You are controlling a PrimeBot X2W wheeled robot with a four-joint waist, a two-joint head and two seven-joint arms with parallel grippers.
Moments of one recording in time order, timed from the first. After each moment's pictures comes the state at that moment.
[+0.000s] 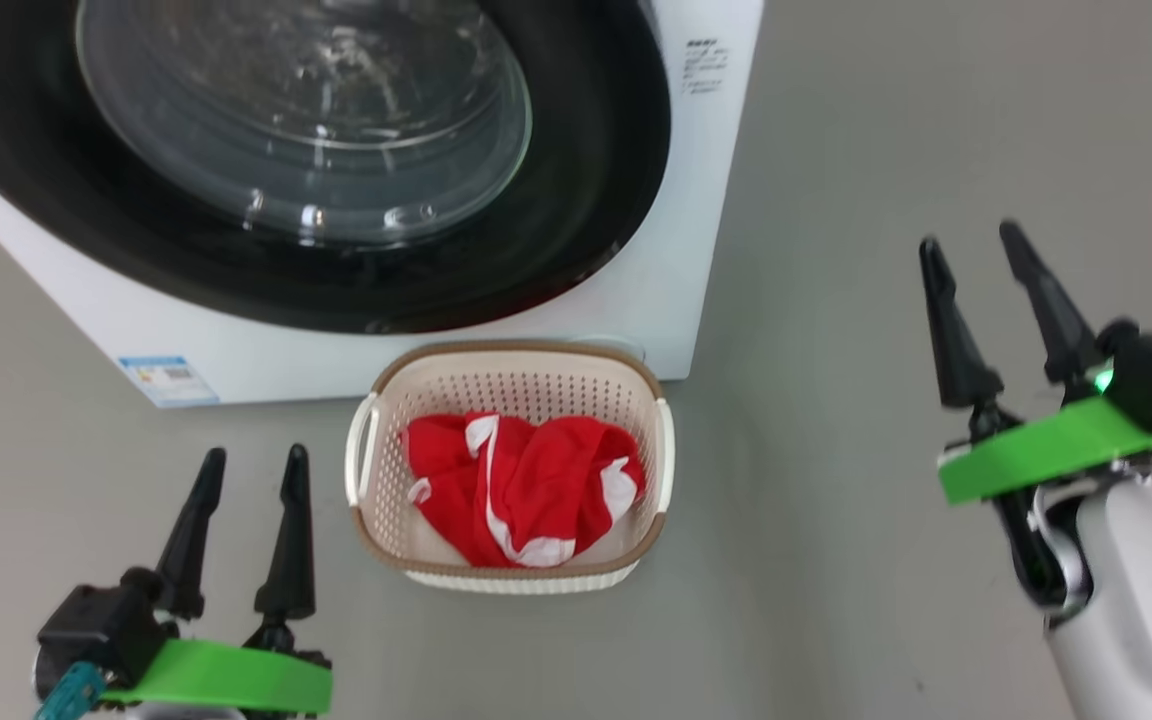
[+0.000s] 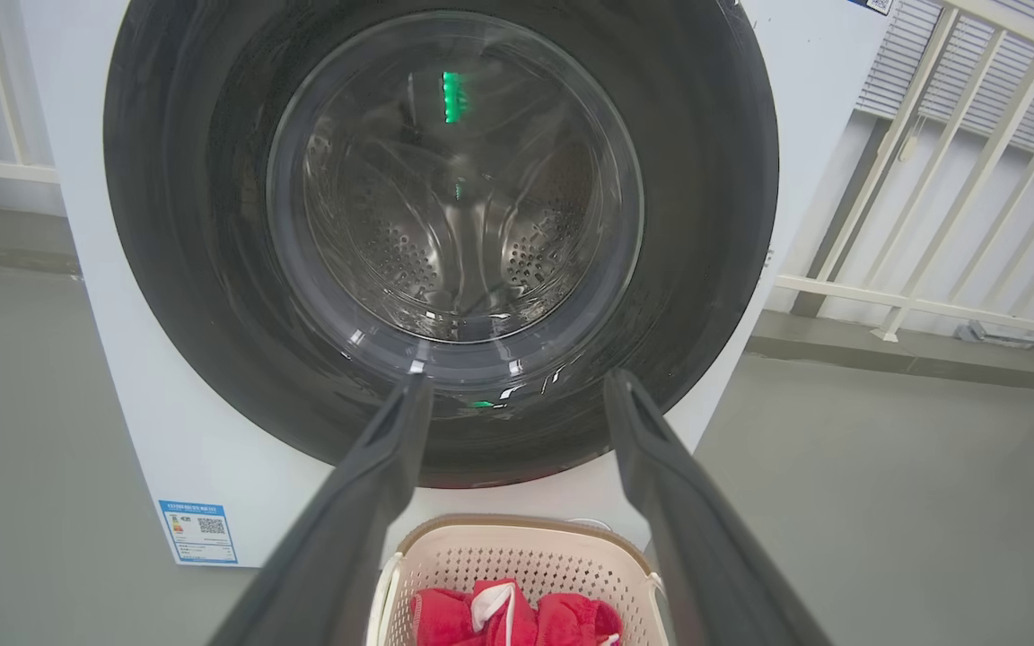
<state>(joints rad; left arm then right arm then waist) -0.15 0.04 0.03 0.18 -0.30 -0.13 -0.25 -0.40 -0.15 0.05 0.32 0.38 0.13 -0.26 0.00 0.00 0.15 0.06</state>
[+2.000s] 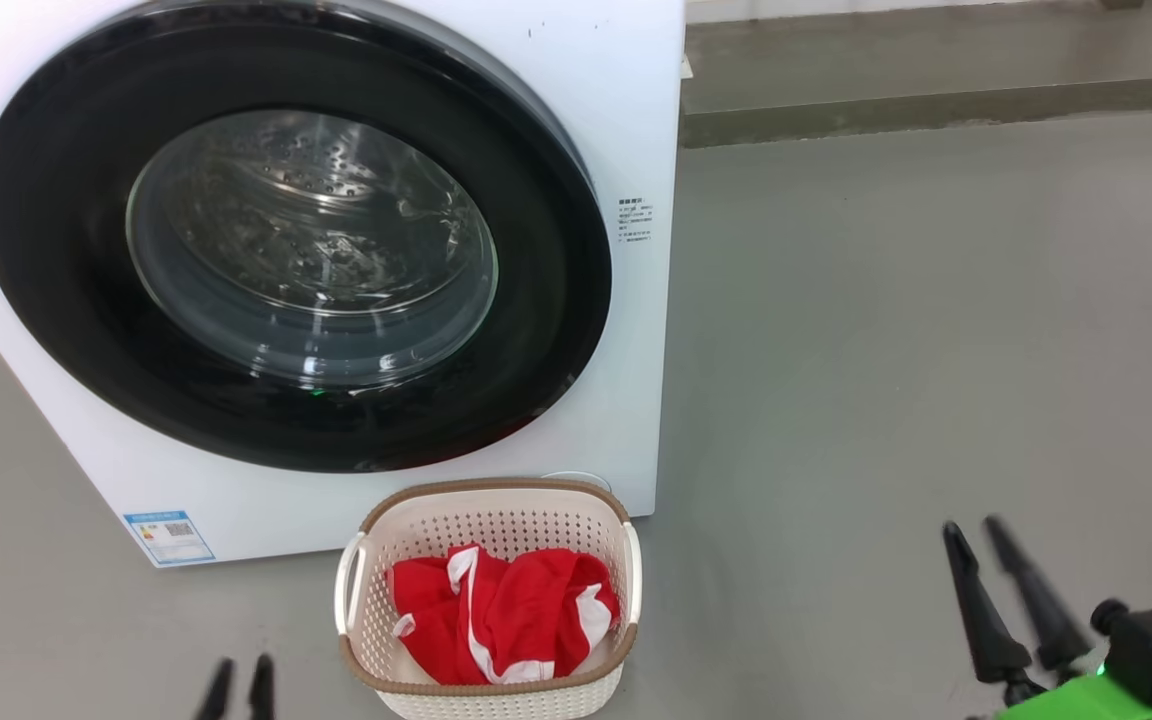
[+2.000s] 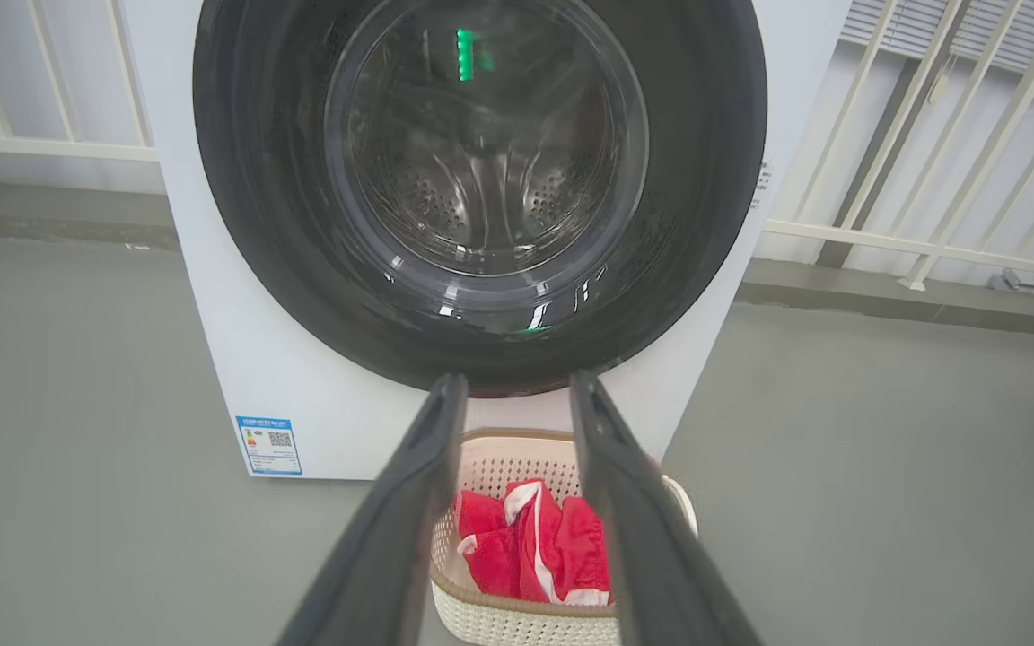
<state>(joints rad) 0.13 0.03 0.09 0.22 -0.24 -0.12 -0.25 0.09 -0.13 0.02 0.16 0.39 0.13 -0.26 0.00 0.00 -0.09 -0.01</state>
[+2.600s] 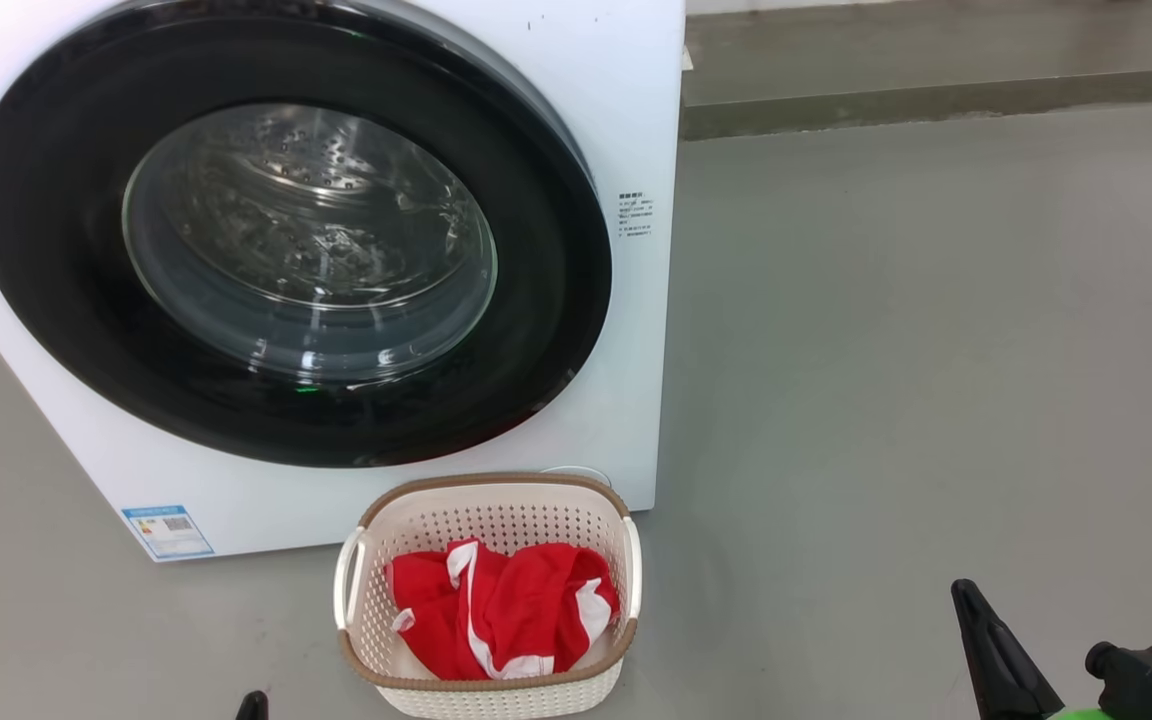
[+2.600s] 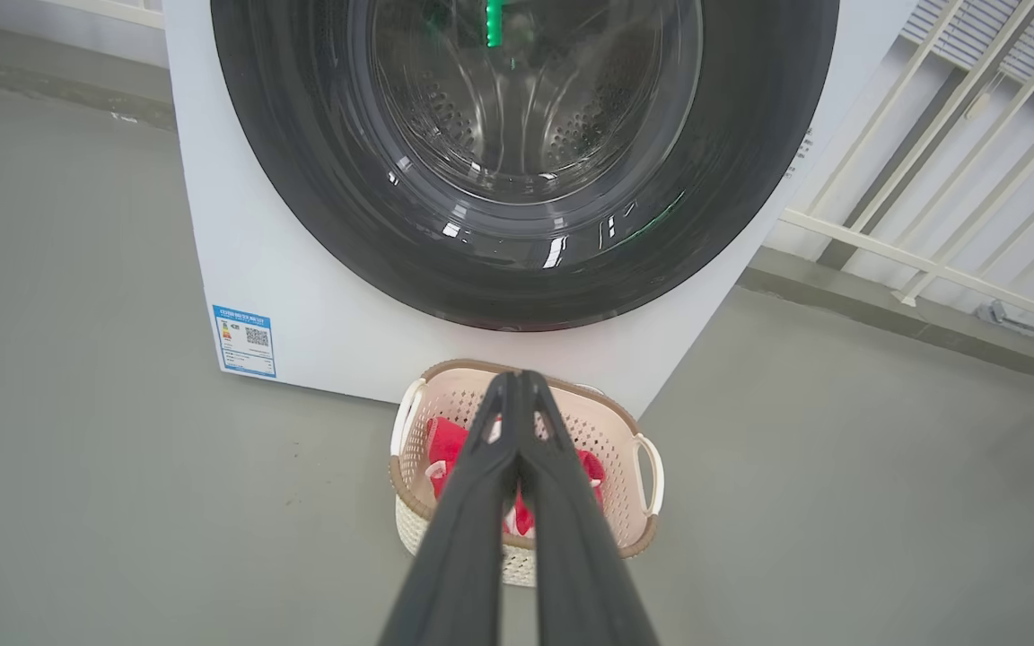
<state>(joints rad) 0.14 0.01 0.08 0.29 -0.37 -0.12 -0.21 0.13 -0.09 0.01 0.23 0.51 0.13 -0.22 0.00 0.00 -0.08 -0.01</state>
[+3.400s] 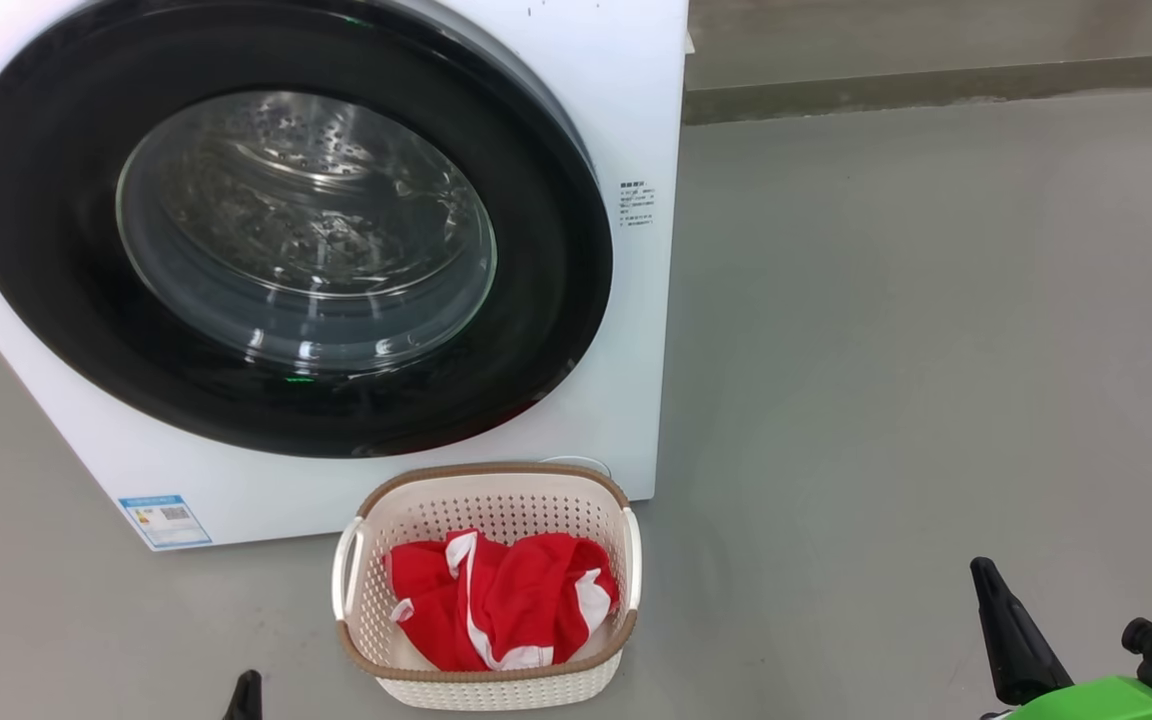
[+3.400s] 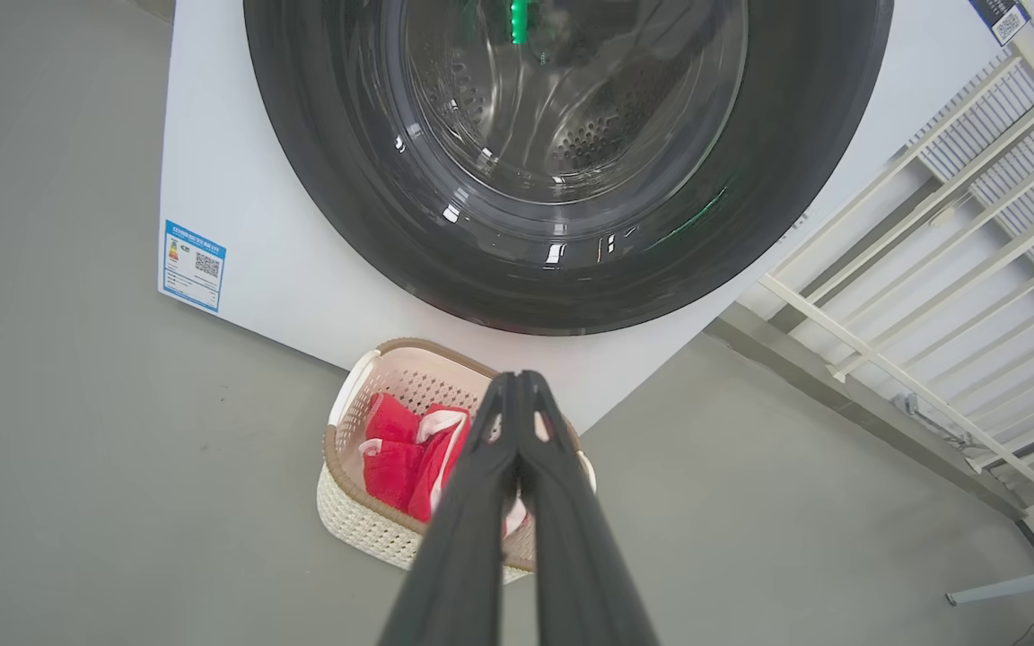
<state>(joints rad) 0.10 0.01 0.08 0.29 -0.62 -0.12 -0.14 0.10 -0.09 -0.02 0.24 0.73 0.13 -0.15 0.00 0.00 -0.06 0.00</state>
